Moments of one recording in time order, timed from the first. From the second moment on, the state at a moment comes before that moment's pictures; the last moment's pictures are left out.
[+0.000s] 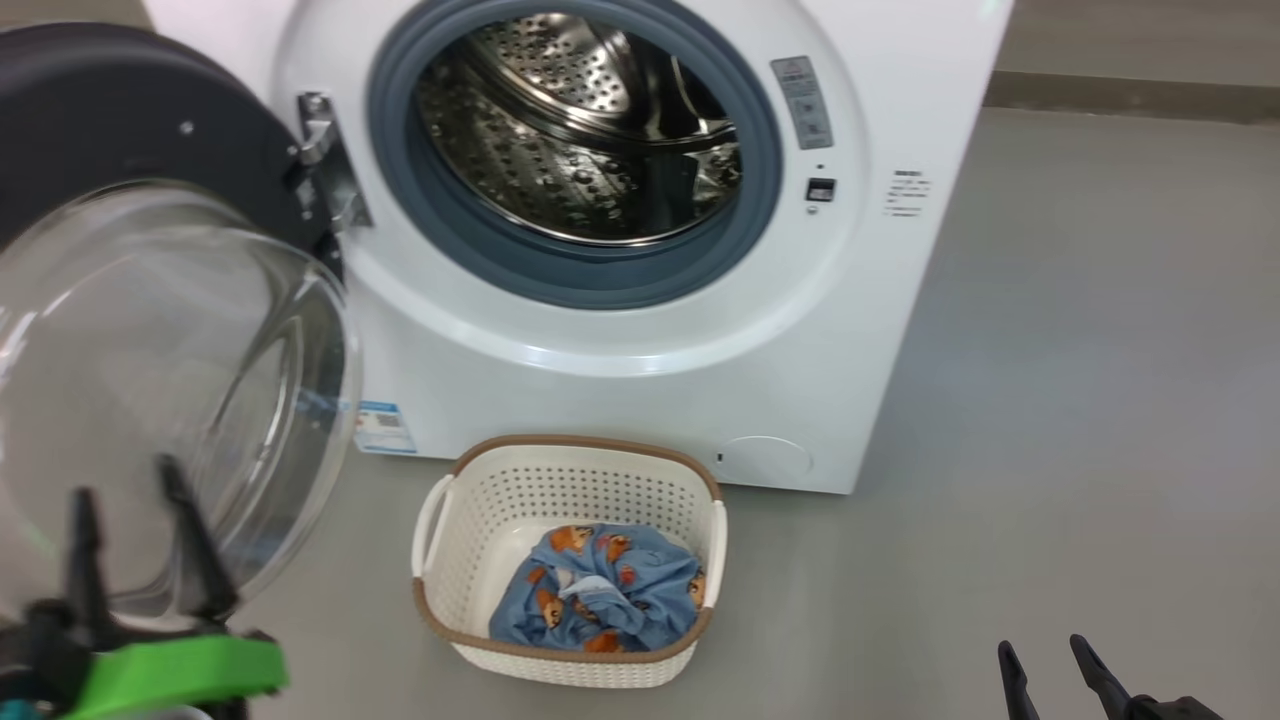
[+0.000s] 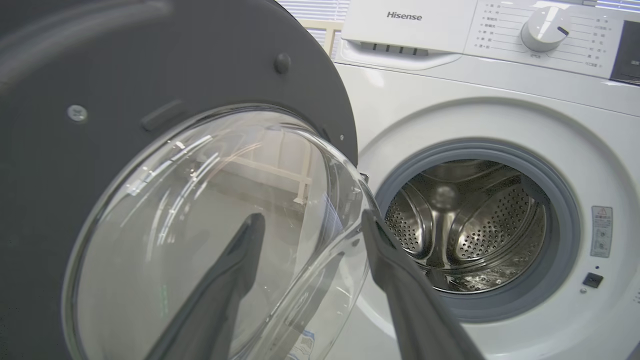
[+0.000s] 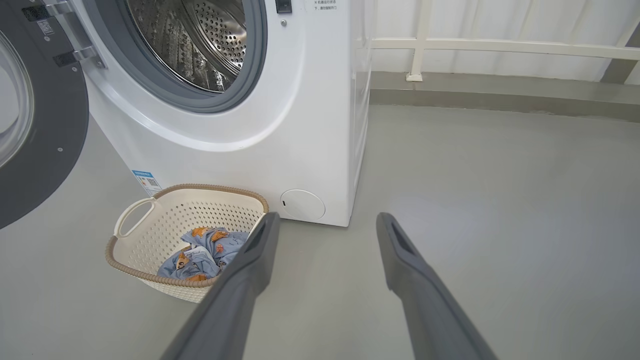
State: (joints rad) left arm -0.09 0.04 0.11 0.05 -0.35 0.10 -0.23; right arm 0.14 -0.04 -0.14 0.23 0.07 0.13 -0.25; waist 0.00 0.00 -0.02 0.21
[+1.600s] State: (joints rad) left arm 0.10 0.04 0.00 0.27 -0.33 -0.05 -0.25; right arm 0.12 -0.04 -0.14 0.21 0.05 0.13 -0.25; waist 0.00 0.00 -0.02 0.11
